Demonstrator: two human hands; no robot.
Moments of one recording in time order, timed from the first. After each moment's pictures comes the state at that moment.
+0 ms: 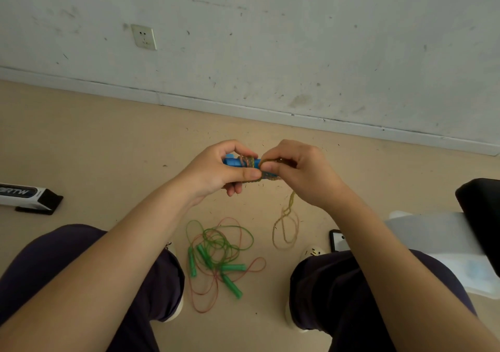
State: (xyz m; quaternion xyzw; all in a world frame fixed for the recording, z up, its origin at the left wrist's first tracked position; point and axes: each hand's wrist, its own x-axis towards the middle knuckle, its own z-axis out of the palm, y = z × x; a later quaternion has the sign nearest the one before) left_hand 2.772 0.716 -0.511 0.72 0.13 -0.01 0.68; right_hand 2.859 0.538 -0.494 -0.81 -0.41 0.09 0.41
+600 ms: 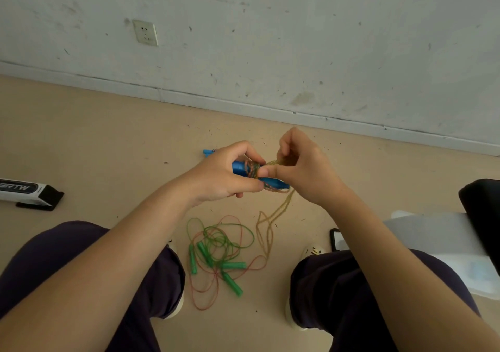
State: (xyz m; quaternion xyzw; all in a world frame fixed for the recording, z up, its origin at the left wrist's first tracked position) left_hand 2.764 0.712 -0.504 0.80 0.08 -0.05 0.59; right_hand 2.856 0.543 -0.496 -0.80 -0.30 0.16 0.49
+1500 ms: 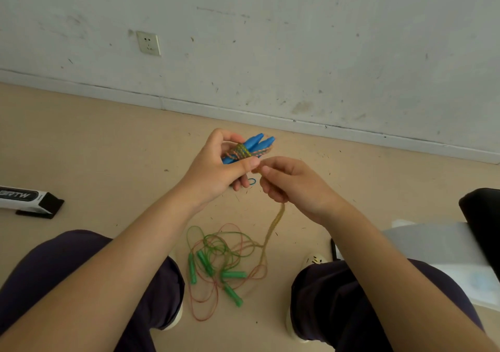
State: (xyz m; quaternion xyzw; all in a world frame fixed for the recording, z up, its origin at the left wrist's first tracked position) left_hand 2.773 0.714 -0.506 0.69 0.13 0.14 0.70; right_hand 2.850 0.551 -0.502 -0.71 -0.25 0.33 0.56
